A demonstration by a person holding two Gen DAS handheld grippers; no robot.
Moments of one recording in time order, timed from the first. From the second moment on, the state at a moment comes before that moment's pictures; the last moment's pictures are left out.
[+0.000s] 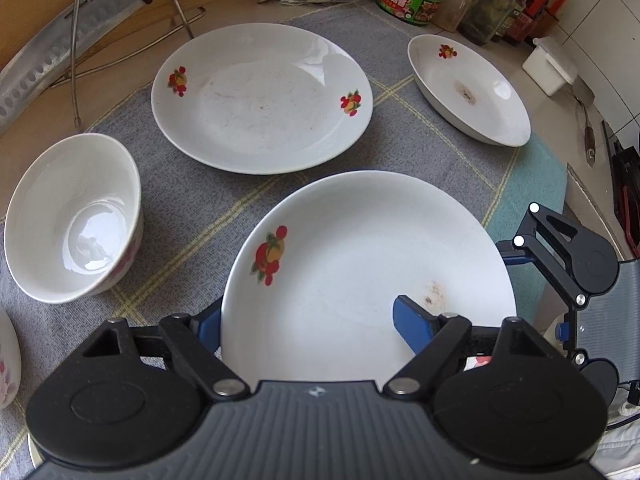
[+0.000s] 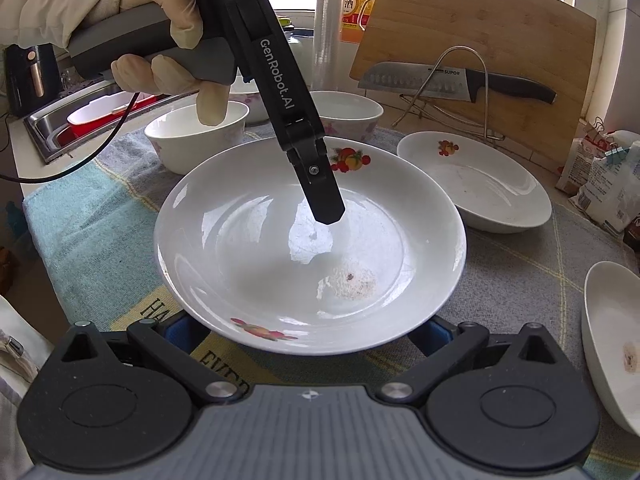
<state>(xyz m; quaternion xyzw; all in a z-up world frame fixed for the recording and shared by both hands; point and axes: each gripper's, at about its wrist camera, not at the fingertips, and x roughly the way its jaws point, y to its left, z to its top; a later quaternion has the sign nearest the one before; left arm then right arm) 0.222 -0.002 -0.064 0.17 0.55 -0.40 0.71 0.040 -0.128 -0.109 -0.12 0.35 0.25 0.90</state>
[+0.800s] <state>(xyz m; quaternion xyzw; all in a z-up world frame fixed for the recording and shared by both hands) 0.227 -0.110 -0.050 0.18 0.53 -0.41 0.72 0.043 -0.235 -0.093 -0.12 0.33 0.24 0.90</state>
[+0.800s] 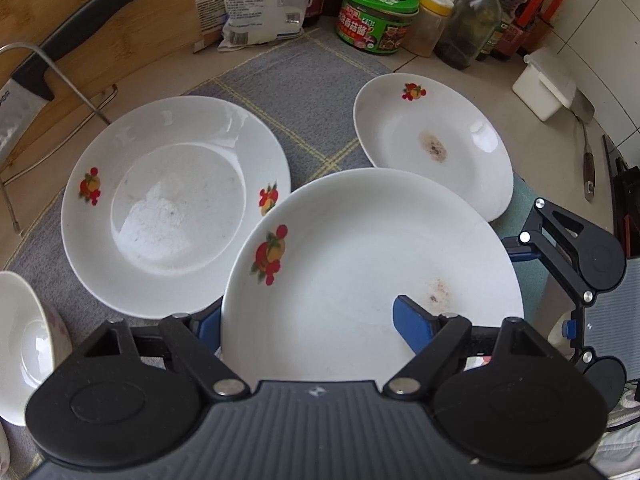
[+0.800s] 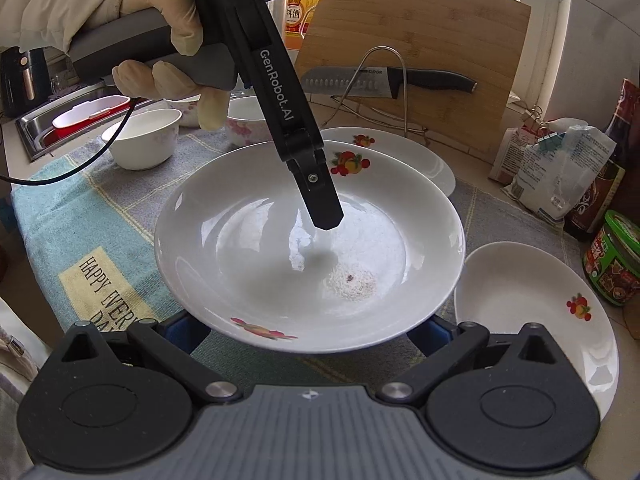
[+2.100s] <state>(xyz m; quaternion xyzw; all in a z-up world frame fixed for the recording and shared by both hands) 0.243 -0.259 -0.061 0.23 0.50 -0.48 0.68 0.035 -0.350 -0.092 -0.10 0.35 0.15 0.92</state>
